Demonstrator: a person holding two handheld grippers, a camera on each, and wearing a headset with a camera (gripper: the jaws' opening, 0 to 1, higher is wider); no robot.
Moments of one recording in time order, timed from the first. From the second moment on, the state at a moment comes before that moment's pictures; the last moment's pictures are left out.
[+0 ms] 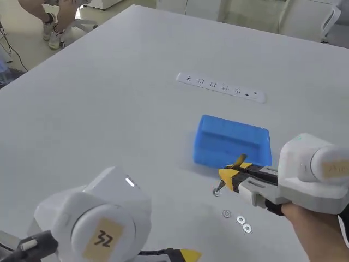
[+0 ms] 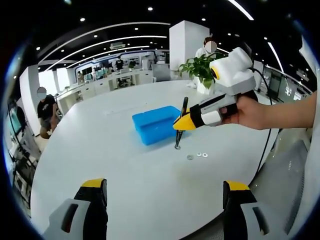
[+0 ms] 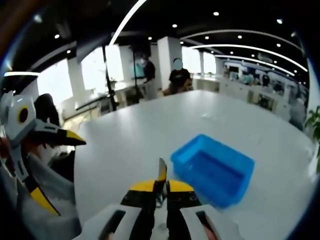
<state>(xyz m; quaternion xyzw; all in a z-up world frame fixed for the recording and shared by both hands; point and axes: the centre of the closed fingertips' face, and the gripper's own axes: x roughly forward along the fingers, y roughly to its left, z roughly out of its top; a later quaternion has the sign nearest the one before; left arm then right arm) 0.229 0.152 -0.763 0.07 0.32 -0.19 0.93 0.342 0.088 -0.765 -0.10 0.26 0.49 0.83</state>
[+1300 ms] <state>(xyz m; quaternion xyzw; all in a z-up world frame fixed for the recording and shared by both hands) 0.233 0.171 -0.766 0.08 0.33 -0.17 0.93 0.443 0.115 -0.767 -0.10 0.24 0.44 0.86</state>
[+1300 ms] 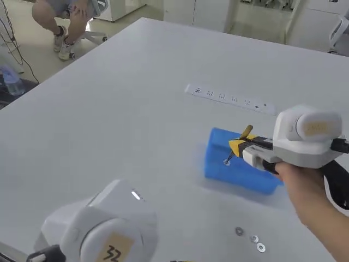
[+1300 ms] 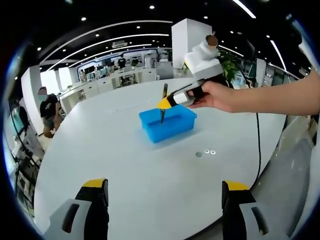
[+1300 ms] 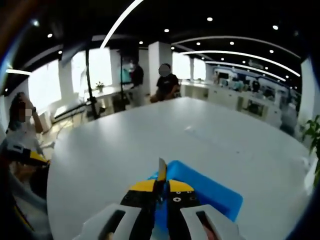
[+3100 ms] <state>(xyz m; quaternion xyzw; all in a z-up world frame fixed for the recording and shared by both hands) 0.229 0.161 -0.767 0.09 0.33 -0.18 0.92 0.387 0.077 -0.722 -0.06 0.22 0.45 0.86</state>
